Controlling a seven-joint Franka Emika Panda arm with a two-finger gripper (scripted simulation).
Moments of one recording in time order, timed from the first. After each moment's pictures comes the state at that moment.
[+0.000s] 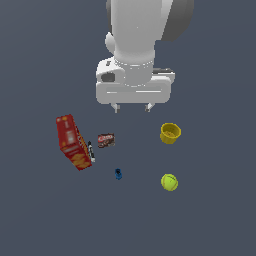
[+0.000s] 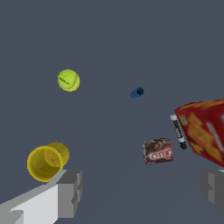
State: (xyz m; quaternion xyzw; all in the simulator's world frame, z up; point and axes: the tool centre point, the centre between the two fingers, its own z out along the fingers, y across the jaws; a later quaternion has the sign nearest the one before) arm 0.001 0.015 0.322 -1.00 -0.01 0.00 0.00
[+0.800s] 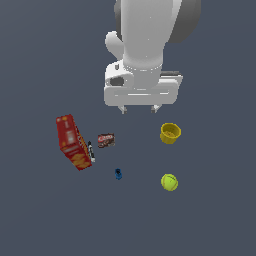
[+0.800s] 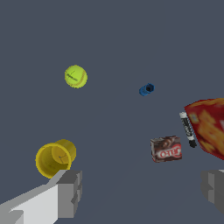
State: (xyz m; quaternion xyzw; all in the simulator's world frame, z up) arm 0.000 0.036 0.315 -1.00 -0.01 0.02 0.01
